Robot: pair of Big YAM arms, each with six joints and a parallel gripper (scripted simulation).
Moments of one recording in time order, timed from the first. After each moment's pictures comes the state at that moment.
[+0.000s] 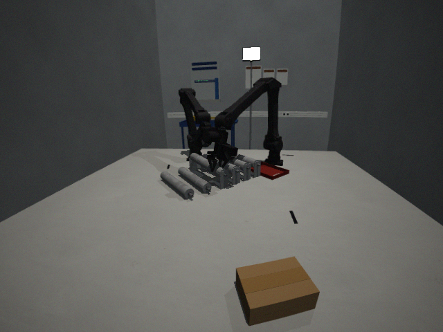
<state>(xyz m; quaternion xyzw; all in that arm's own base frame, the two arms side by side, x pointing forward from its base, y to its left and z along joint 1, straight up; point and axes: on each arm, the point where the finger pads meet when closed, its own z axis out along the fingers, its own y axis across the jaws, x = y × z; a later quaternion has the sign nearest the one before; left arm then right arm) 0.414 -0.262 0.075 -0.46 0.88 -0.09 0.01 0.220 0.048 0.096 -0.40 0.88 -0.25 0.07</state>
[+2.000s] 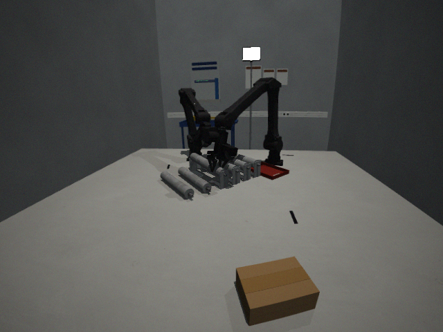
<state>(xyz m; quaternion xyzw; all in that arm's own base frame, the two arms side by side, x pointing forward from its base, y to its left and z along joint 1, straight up) 0.413 -0.263 0.075 -0.46 0.88 -0.10 0.00 0.219 0.047 0.096 -0.40 0.88 -0.25 0.07</state>
